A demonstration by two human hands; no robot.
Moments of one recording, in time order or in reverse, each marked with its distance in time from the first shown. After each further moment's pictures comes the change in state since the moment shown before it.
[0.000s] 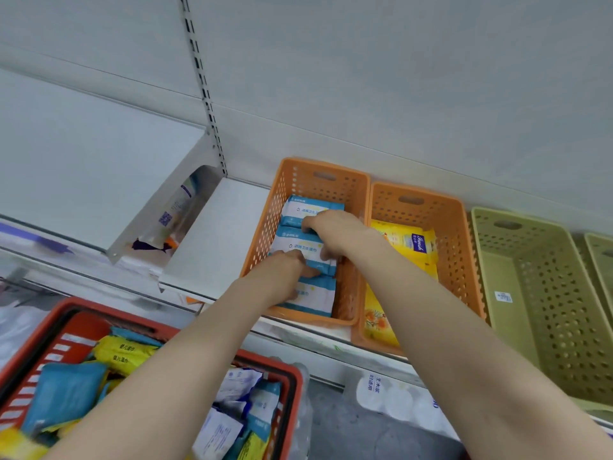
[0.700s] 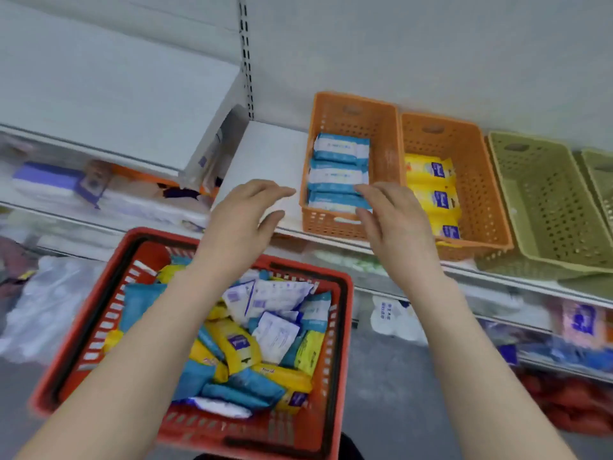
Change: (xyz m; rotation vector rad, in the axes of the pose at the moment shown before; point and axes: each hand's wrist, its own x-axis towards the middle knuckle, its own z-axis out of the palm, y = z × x) left_hand -0.172 -0.070 0.029 -0.371 0.848 0.150; right_hand -0.160 -0.117 0.058 0.293 0.942 0.141
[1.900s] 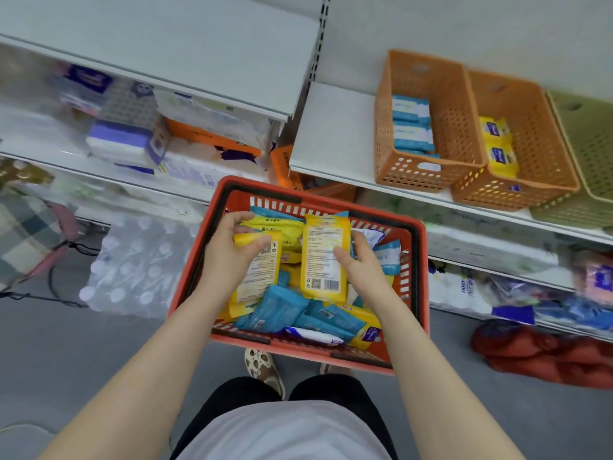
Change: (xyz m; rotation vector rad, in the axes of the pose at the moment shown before) left_hand -0.177 -0.118 -0.059 -0.486 -0.012 -0.720; right_hand -0.107 -0.190 0.112 0.806 -0.445 0.918
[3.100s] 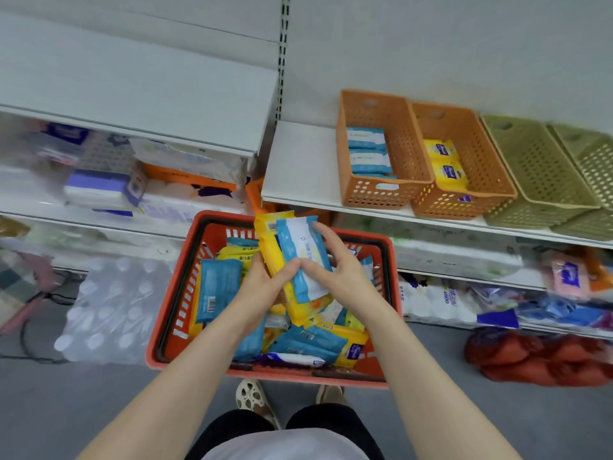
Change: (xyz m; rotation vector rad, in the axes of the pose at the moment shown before) left_hand -0.029 0.041 0.059 -0.504 -0.423 -0.178; right_hand -0.036 -0.047 -0.026 -0.015 -0.054 -0.285
